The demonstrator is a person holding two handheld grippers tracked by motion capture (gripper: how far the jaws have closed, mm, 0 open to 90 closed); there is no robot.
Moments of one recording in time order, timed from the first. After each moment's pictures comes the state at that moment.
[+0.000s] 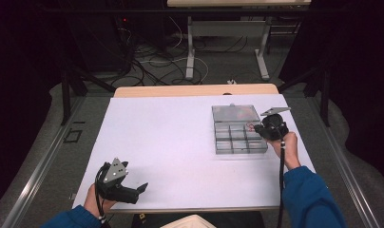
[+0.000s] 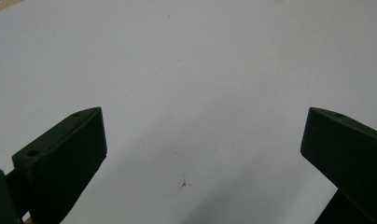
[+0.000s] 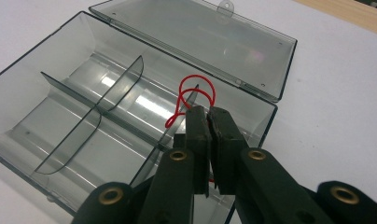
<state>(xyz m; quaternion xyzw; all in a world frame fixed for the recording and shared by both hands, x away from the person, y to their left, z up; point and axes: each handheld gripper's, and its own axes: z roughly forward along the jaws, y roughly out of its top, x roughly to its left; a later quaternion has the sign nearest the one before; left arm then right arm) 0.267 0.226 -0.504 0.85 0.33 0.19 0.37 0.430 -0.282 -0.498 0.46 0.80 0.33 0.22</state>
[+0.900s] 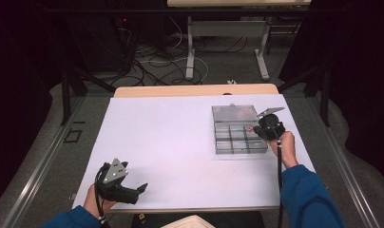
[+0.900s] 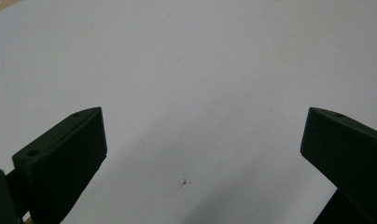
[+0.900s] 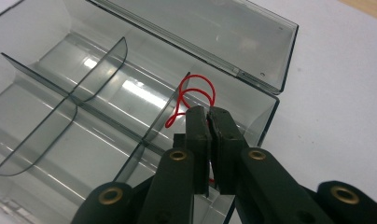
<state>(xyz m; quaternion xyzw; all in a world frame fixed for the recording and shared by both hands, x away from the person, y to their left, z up) 0.266 0.226 -0.504 0.85 0.33 0.19 0.37 0.441 -0.277 -0.510 0.46 0.81 0.29 0.22</state>
